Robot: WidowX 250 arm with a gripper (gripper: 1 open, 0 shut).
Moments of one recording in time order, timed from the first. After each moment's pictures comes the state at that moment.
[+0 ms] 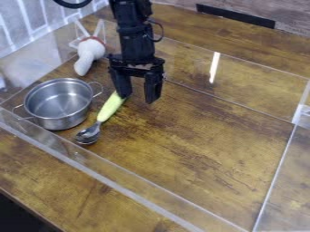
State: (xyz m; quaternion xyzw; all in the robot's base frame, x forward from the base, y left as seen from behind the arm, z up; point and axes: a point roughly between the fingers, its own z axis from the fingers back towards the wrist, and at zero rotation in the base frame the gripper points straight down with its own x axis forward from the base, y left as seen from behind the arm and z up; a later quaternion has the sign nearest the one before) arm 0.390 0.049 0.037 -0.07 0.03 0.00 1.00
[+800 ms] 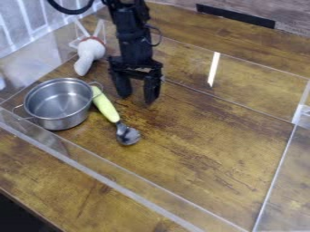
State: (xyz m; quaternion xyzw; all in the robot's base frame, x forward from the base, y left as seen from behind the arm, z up) arm 0.394 0.086 0.024 -0.05 0.00 0.04 1.00
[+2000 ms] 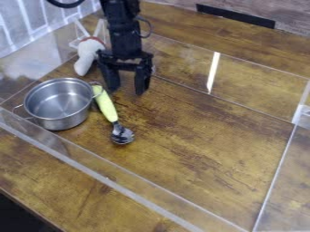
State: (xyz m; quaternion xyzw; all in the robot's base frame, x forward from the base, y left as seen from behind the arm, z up) arm 0.394 0.100 0.037 -0.07 0.04 0.08 0.99
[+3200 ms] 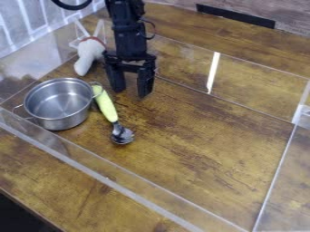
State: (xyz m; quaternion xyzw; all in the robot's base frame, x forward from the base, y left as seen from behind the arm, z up) arm 0.395 0.082 0.030 -0.08 0.07 0.02 0.99
